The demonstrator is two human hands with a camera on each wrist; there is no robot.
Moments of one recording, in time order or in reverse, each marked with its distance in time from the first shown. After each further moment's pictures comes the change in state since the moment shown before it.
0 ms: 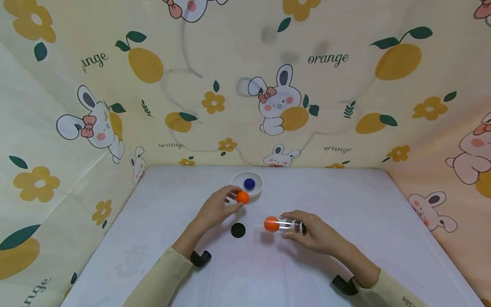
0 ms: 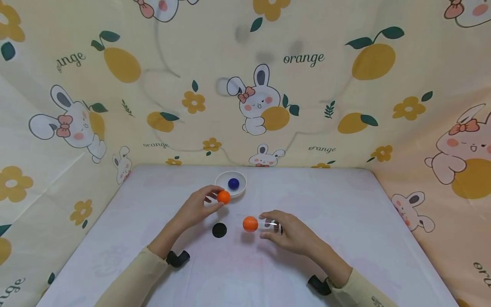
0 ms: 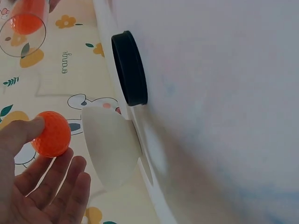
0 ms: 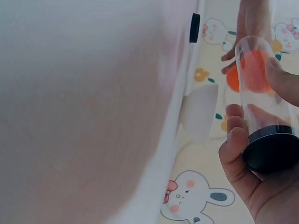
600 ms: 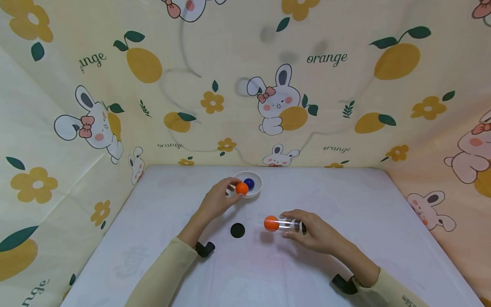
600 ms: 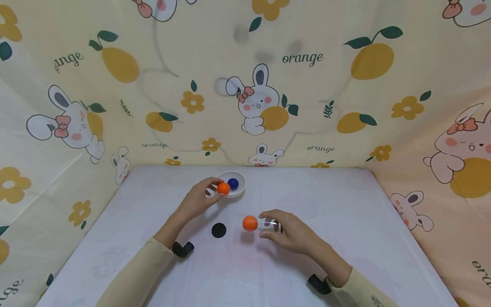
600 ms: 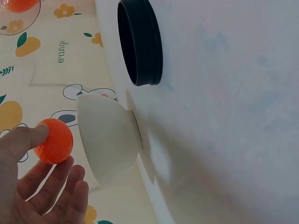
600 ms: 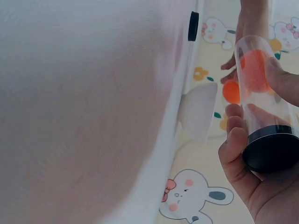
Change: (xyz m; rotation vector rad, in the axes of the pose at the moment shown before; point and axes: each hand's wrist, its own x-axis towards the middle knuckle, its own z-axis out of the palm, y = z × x) left_hand 0.026 -0.002 0.000 0.040 0.025 -0.082; right_hand 0.001 0.000 -0.002 -0.008 -0.003 0.002
